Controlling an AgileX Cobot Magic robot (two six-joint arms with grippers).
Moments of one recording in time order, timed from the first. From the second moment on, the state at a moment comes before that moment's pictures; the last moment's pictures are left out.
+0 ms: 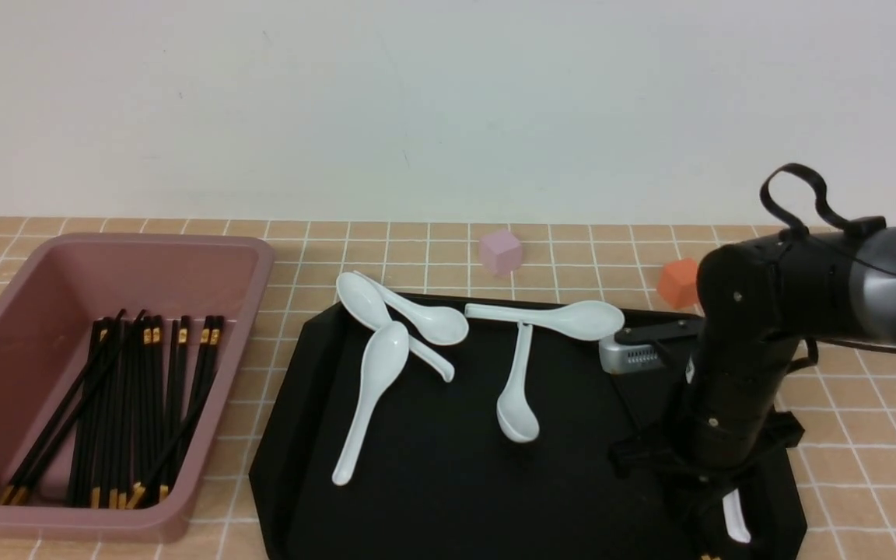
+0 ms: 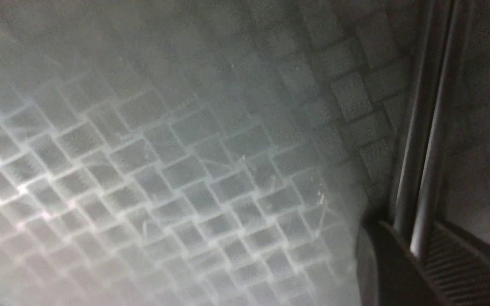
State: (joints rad) right arm 0.37 1.91 -1.19 0.10 0.91 0.19; left arm -0.10 -0.01 0.03 0.04 0.38 -0.46
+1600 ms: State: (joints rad) right arm 0.87 2.39 -2.08 0.73 0.39 0.05; left arm -0.10 -0.01 0.03 0.04 0.38 -0.46
